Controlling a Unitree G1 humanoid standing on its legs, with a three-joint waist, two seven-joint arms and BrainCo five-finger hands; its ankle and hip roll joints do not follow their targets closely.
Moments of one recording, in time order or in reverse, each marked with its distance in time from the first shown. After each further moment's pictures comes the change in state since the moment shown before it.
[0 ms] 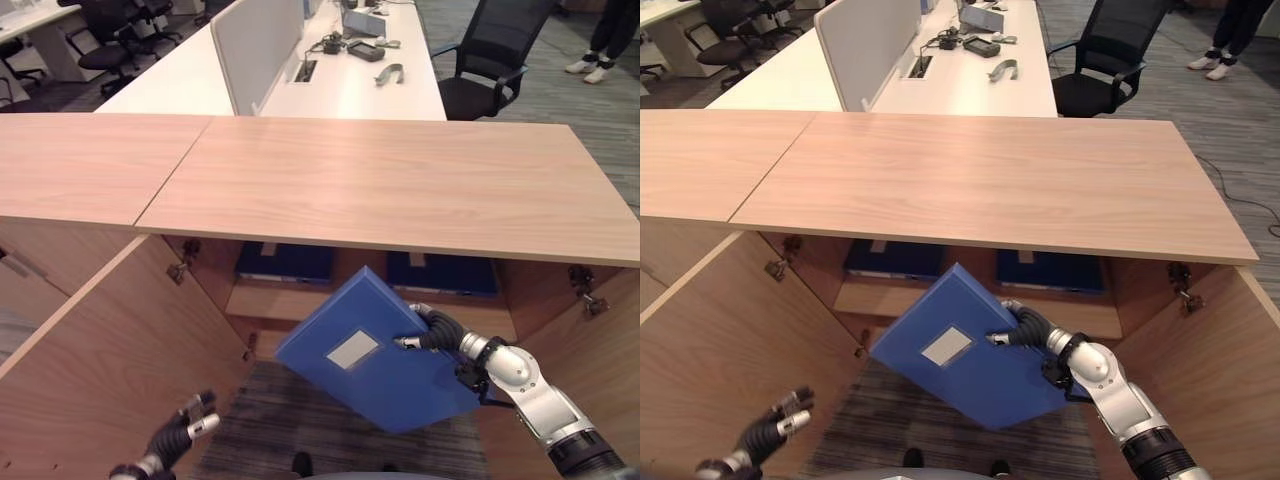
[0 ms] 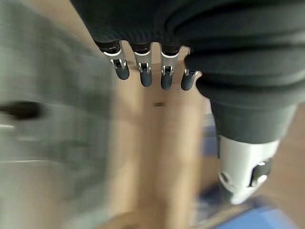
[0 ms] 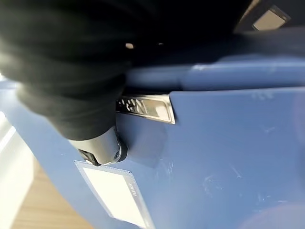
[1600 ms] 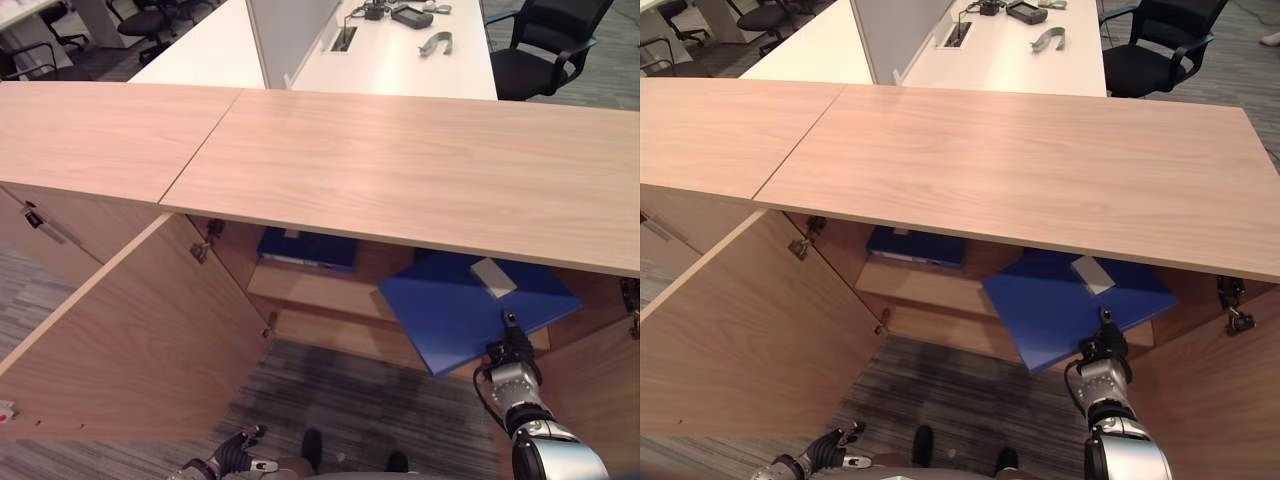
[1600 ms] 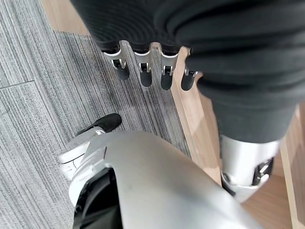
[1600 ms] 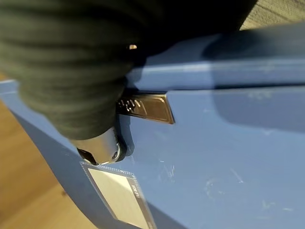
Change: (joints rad) left arm -0.161 -0.062 -0.300 0.078 0.330 -0.065 0.240; right arm -0.313 0.290 -0.543 0.911 1.223 -0.127 -0.471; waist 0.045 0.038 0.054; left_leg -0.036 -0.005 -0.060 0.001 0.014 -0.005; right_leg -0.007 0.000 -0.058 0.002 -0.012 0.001
